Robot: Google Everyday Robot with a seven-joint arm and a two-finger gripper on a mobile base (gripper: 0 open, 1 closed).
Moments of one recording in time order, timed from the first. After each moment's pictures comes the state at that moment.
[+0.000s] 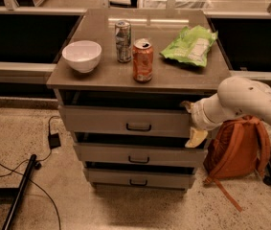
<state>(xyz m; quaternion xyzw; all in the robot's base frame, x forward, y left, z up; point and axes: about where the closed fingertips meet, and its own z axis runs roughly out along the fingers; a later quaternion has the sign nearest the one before) 0.597 -0.192 0.655 -0.72 0.64 -0.01 0.26</state>
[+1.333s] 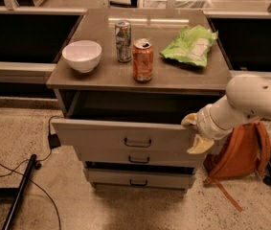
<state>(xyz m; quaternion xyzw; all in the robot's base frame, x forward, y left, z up) 0.530 -0.185 0.675 -0.74 0.64 0.04 0.22</state>
